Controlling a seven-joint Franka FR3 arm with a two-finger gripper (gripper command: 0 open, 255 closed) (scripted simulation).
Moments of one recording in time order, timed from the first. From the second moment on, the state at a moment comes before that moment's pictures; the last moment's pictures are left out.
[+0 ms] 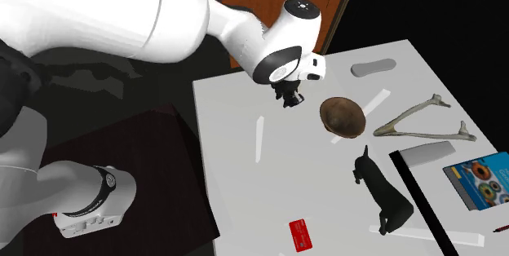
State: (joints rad) arm -0.27 0.42 0.32 -2.01 -0.20 2.42 -0.02
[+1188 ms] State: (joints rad) arm -0.21 1.09 0.24 -0.84 -0.23 1.94 -0.21
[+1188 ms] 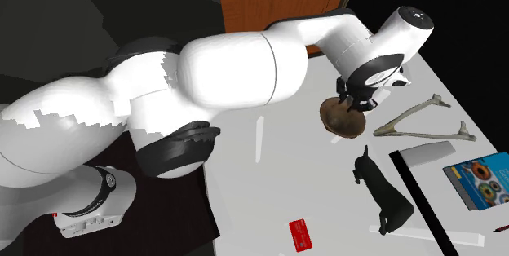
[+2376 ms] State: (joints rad) arm -0.21 1.19 0.23 -0.82 -0.24 2.01 -0.22
